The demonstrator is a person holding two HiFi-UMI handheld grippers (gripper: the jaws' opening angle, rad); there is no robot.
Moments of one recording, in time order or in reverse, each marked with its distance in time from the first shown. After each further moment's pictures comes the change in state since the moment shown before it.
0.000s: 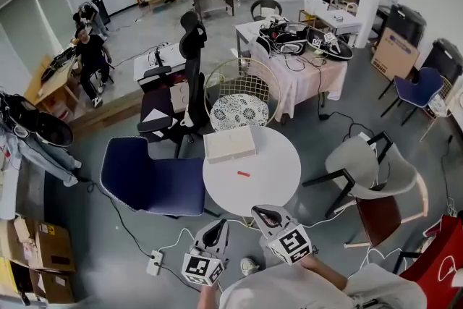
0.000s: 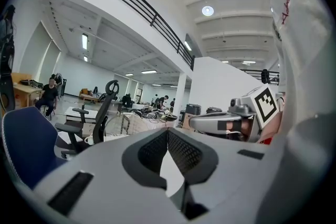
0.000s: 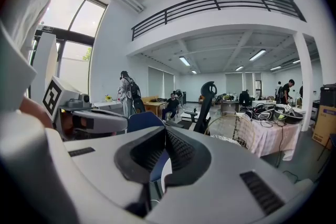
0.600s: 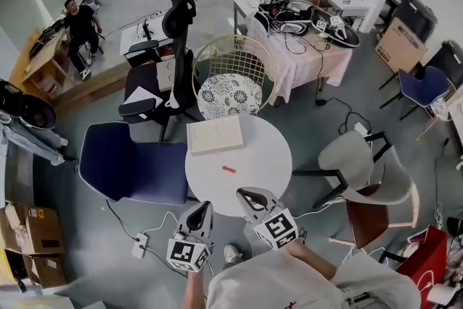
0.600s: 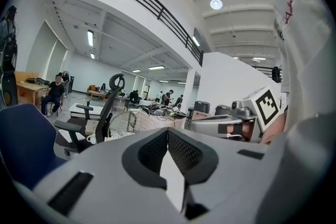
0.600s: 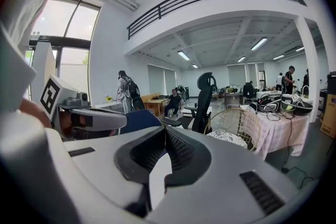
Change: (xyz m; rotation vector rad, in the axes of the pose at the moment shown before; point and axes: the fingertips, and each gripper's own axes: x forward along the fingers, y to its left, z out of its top) left arm 0.094 0.043 0.010 -0.018 0.038 0.081; right arm 0.064 -0.088 -0.004 0.053 0.033 0.056
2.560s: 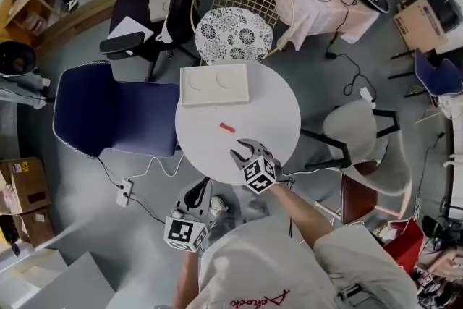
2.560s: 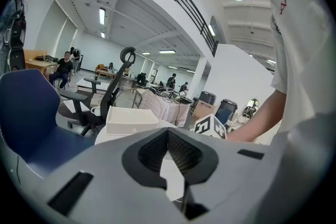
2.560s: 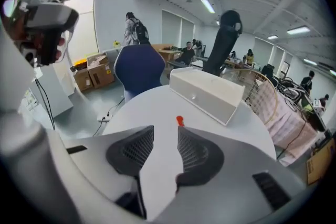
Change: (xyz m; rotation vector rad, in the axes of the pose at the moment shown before) left arm 0.026 0.022 -0.087 -0.159 0.172 0.038; right arm 0.111 -0.062 -0.223 -0.208 0.577 0.101
